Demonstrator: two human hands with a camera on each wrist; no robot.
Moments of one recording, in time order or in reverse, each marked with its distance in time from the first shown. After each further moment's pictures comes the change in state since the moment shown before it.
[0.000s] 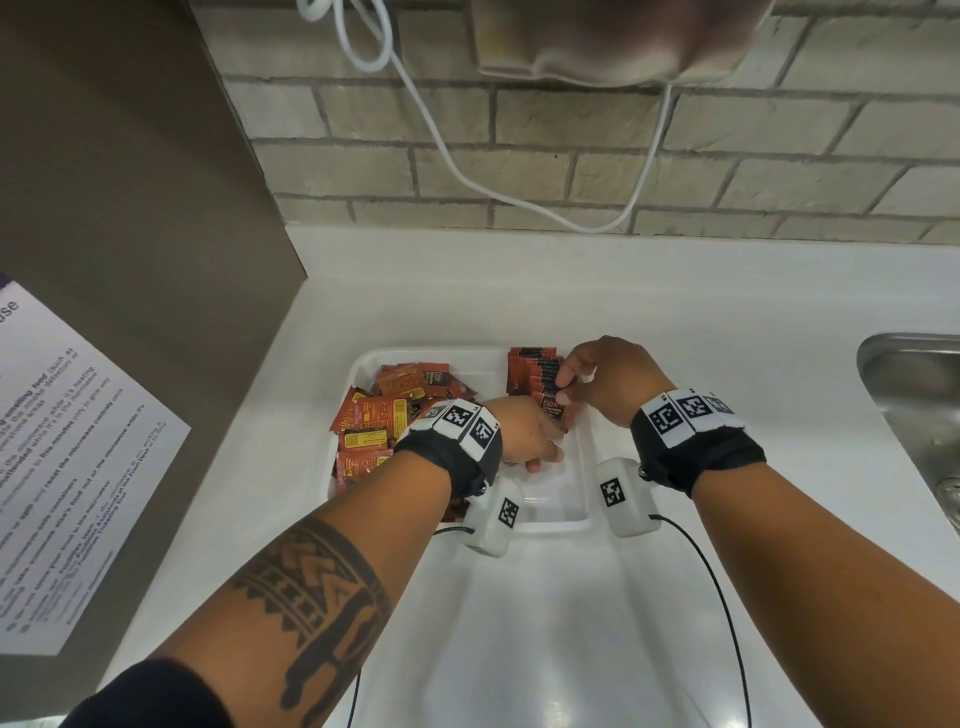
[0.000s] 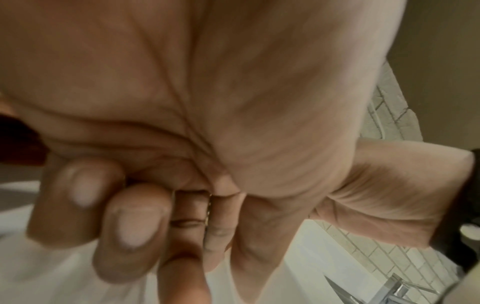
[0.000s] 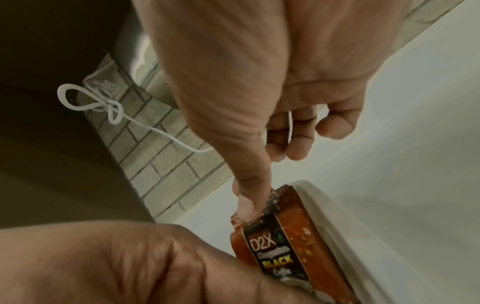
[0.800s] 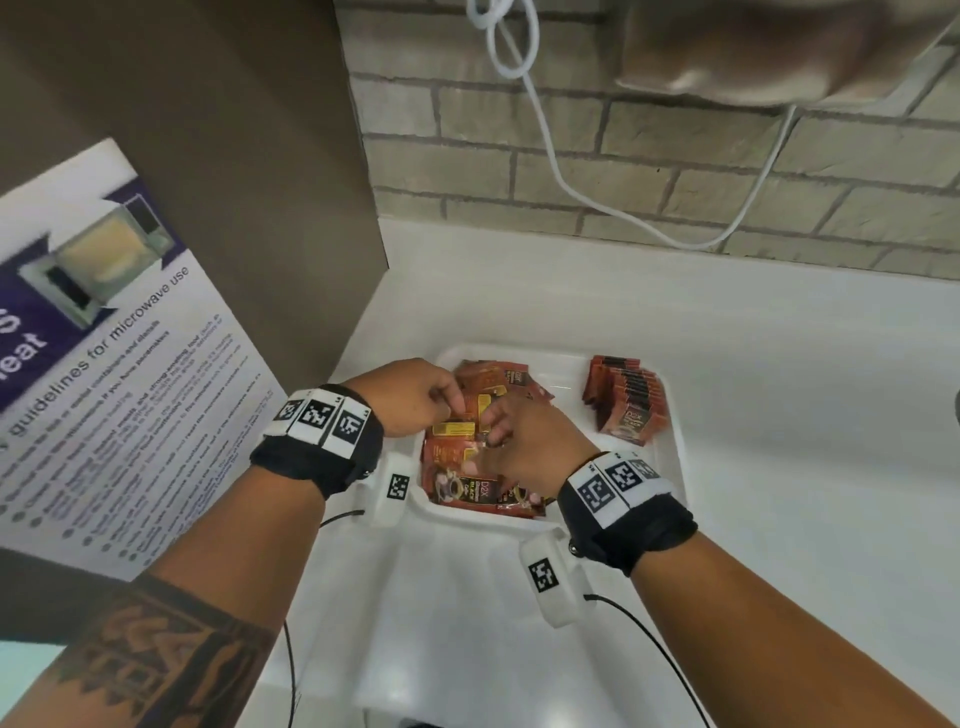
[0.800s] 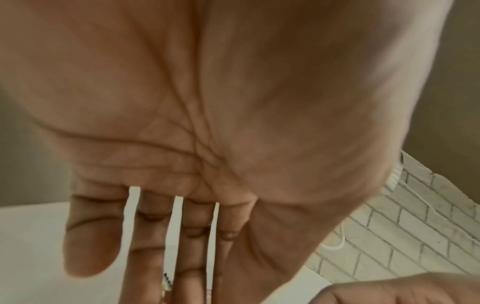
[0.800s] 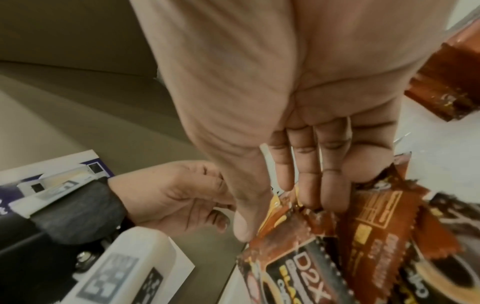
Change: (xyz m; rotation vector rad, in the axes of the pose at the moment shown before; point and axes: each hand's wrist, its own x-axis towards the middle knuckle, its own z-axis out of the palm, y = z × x) left_hand -0.133 -0.141 -0.062 -0.058 0.337 -0.105; right_hand -0.031 -0.123 0.114 0.189 -0.283 -0.119
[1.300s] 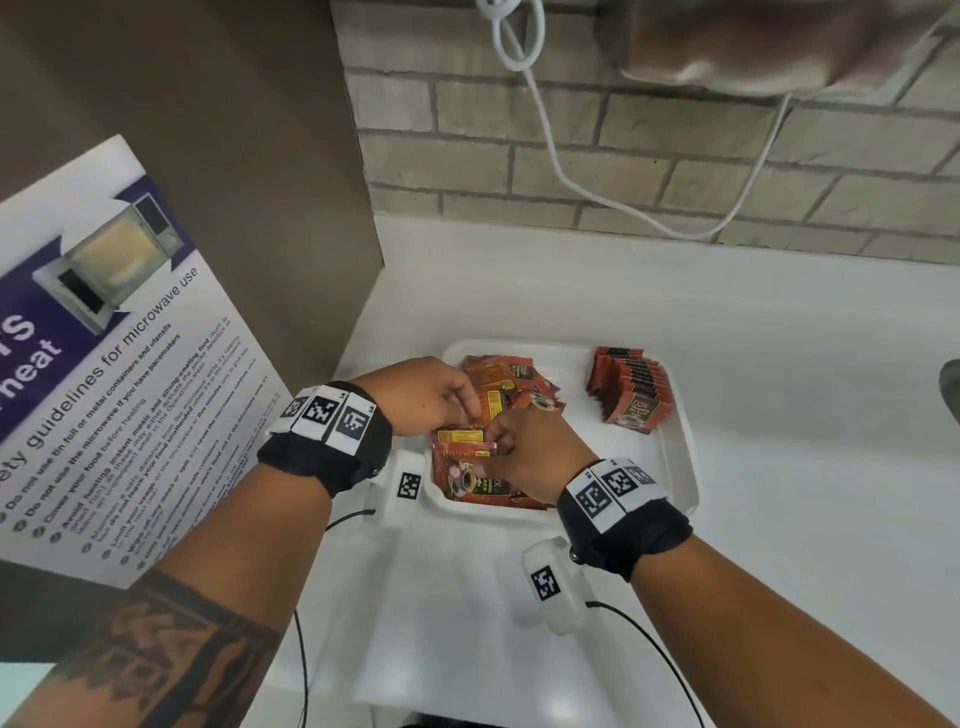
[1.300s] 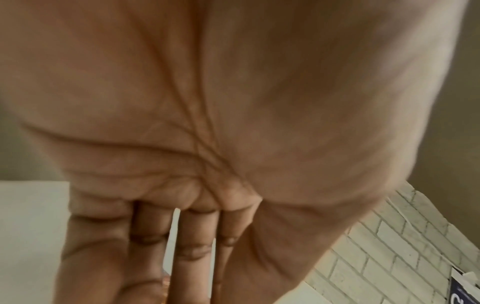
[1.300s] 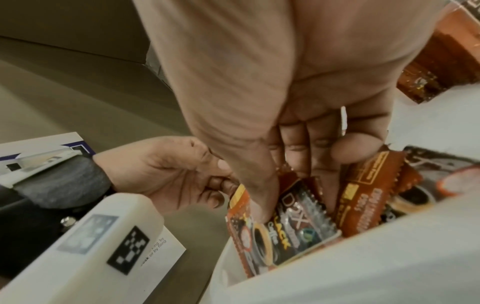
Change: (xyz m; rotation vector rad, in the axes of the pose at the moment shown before) left_hand -0.001 -0.003 -0.003 -0.118 -0.104 0.058; right_hand -0.003 -0.008 0.021 -0.107 0.052 0.023
